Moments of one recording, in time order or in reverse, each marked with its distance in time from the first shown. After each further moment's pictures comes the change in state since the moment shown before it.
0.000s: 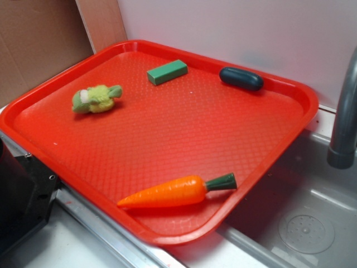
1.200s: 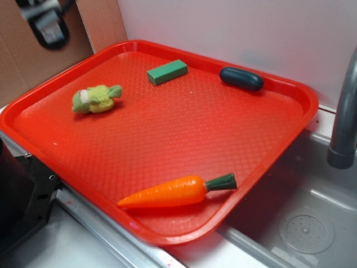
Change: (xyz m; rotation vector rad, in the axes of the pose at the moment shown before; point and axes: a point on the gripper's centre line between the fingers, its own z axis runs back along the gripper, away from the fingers) arm 0.022 -0.047 -0.055 -0.068 -0.106 -0.521
